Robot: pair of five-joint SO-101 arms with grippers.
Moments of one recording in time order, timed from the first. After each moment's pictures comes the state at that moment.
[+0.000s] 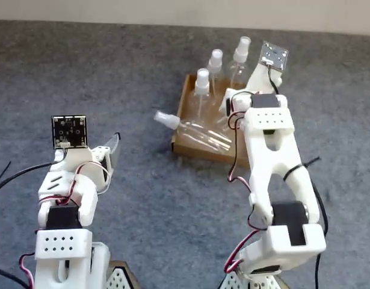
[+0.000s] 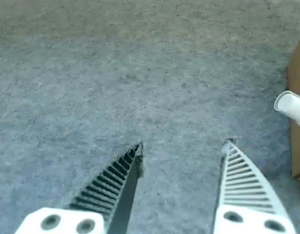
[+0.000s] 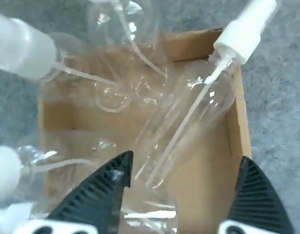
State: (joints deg) left arm -10.0 -71.7 75.5 35.8 3.5; right arm -7.6 3.3 8.6 51.1 -21.8
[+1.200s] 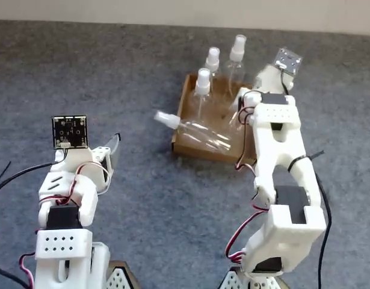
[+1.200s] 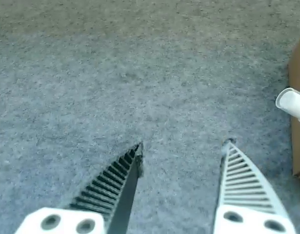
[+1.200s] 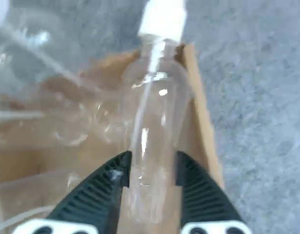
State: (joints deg) left arm -10.0 -71.7 75.8 35.8 3.5; right arm -1.6 11.9 5.0 46.7 -23.0
